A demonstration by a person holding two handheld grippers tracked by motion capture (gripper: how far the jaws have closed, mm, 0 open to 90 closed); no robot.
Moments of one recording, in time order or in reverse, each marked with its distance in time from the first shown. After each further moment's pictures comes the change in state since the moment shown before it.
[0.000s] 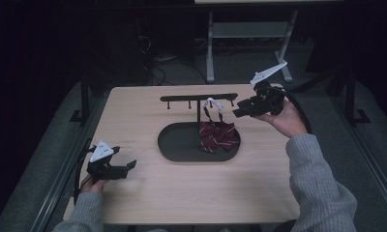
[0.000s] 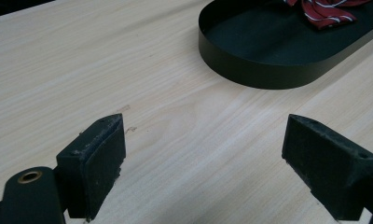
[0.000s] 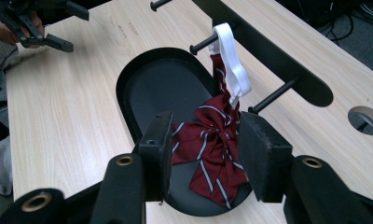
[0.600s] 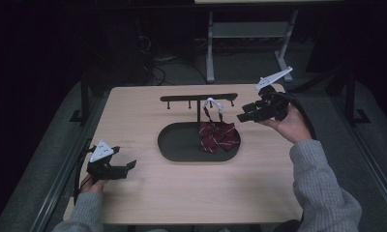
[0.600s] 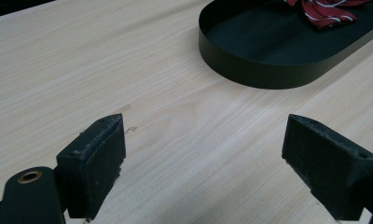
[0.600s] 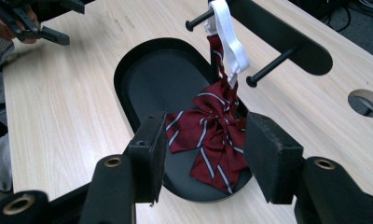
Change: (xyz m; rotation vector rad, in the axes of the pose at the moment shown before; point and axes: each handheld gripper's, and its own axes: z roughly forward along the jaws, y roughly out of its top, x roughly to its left) left arm 0.000 0.000 -0.001 0.000 0.002 0.007; right arm 0.000 -0.019 -0.003 0.000 -0.007 0.029
